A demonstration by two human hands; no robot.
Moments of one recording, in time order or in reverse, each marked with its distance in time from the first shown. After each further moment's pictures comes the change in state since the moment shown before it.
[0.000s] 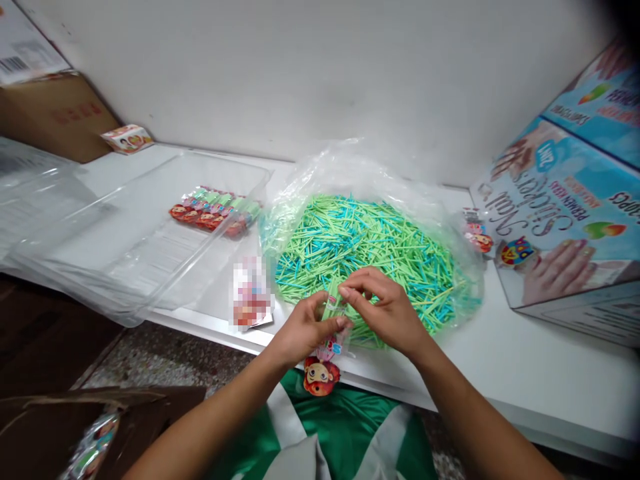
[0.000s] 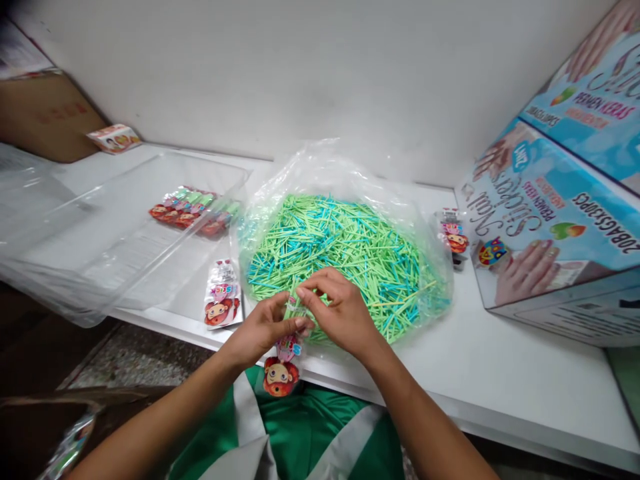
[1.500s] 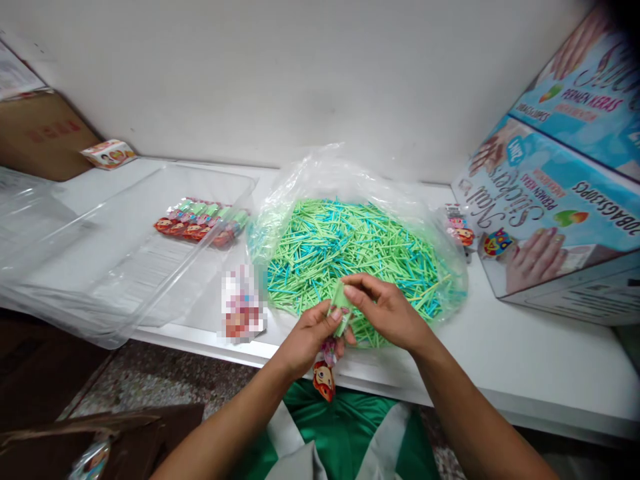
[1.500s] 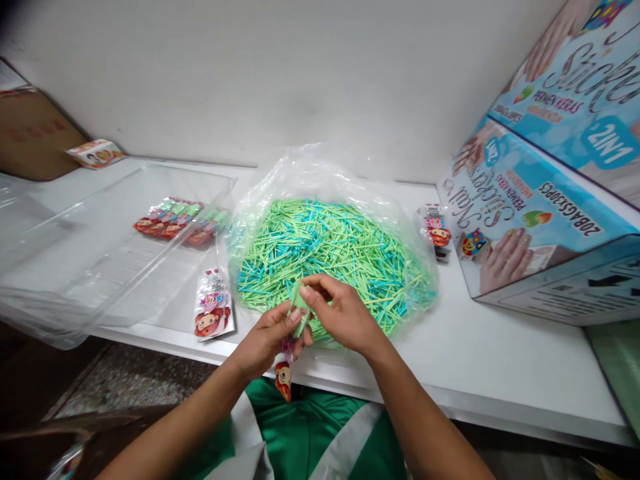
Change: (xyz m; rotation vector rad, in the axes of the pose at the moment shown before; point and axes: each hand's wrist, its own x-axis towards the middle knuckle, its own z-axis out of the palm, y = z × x) left_hand 0.009 -0.015 0.012 -0.113 -0.148 -0.047; right_hand -0.005 0.008 -0.020 0.109 -0.117 0.203
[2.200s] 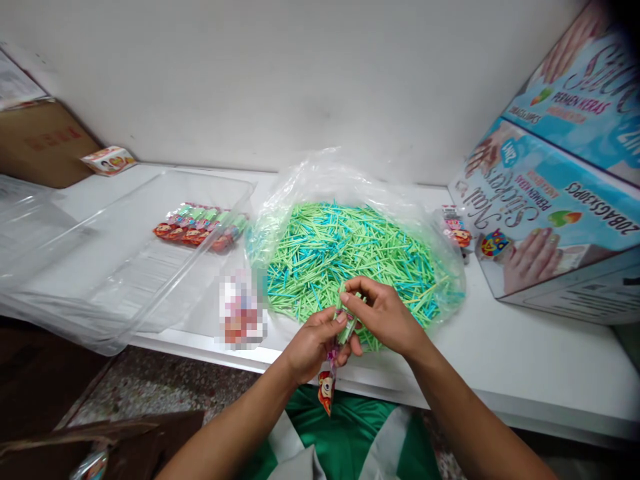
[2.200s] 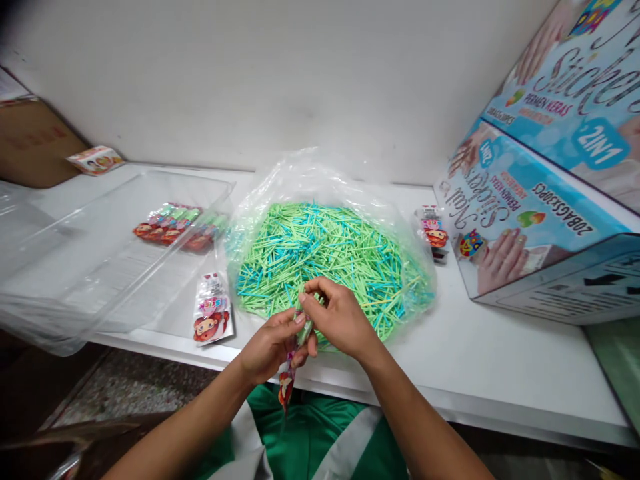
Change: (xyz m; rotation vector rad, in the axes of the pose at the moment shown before) left_hand 0.009 -0.005 0.008 -0.133 -0.101 -0.054; right_hand -0.002 -0.007 0.008 0.067 0.005 0.144
